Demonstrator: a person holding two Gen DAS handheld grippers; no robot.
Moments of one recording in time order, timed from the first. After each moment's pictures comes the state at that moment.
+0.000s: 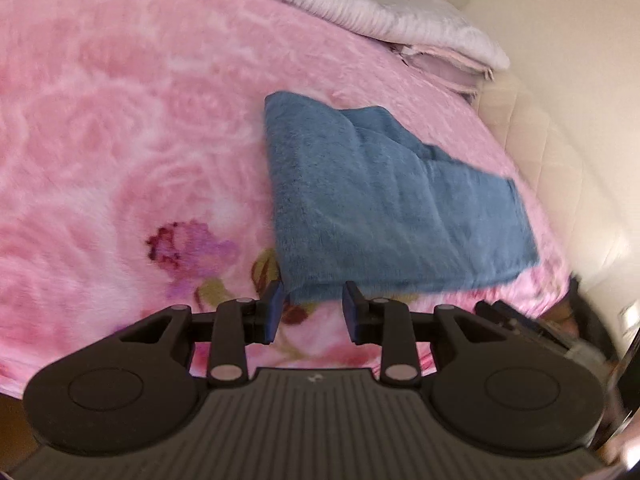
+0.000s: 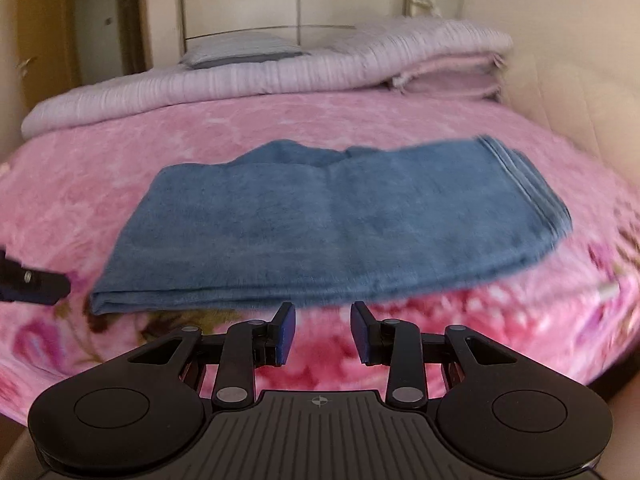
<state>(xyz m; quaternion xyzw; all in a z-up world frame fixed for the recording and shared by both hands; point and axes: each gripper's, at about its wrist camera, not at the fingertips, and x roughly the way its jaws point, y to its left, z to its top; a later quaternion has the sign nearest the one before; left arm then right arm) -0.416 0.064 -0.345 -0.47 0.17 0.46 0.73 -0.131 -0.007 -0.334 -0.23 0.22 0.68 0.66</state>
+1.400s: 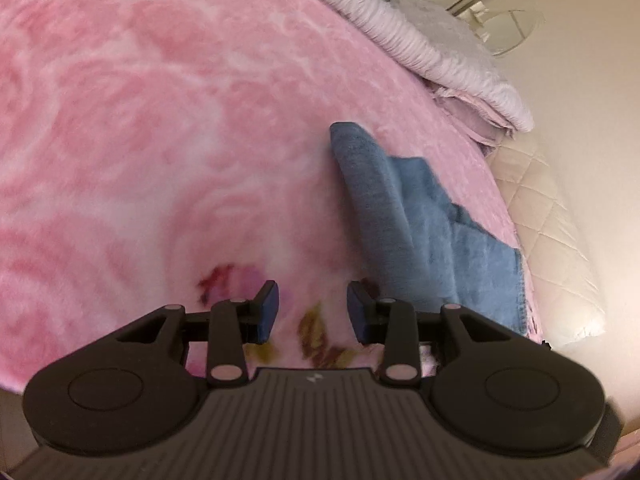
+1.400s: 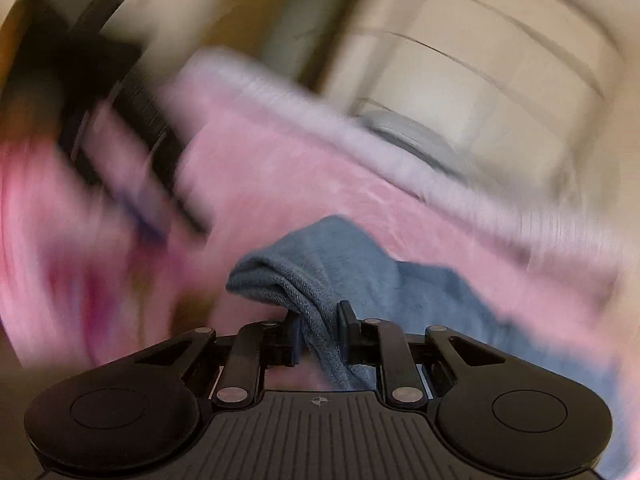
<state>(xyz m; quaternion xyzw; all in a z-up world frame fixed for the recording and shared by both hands) -0.459 0.098 -0.347 -0.53 0.12 0.47 0.70 -0.216 0.024 -0.349 -0.21 0.06 0.81 0.54</state>
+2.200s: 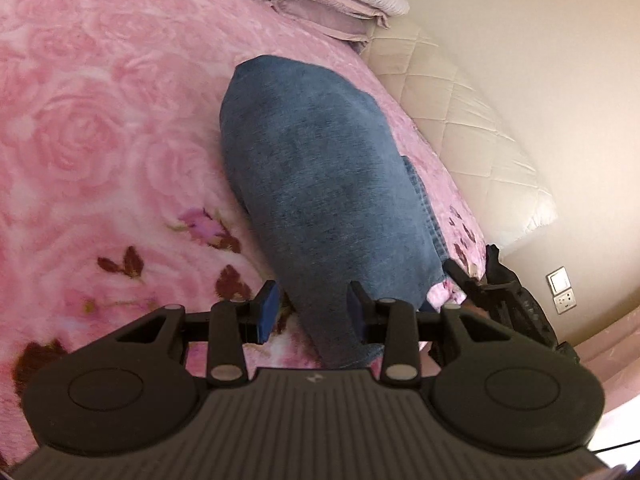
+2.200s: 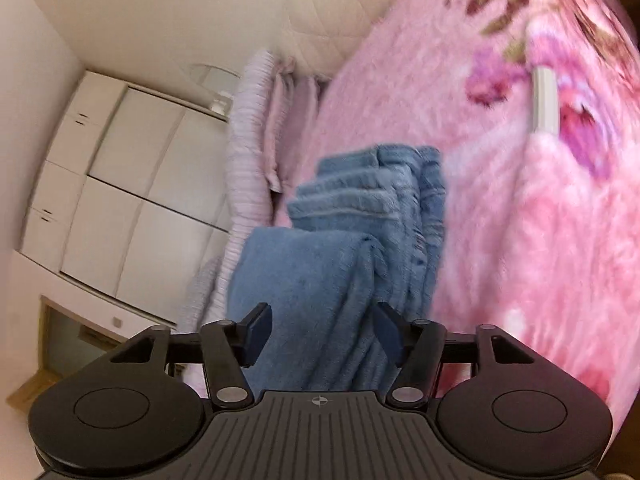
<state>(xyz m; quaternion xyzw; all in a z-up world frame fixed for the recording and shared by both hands) -0.245 0.165 -0.341 -0.47 0.19 0.30 0.81 0.101 0.035 -0.374 0.28 0.50 0.53 0.62</state>
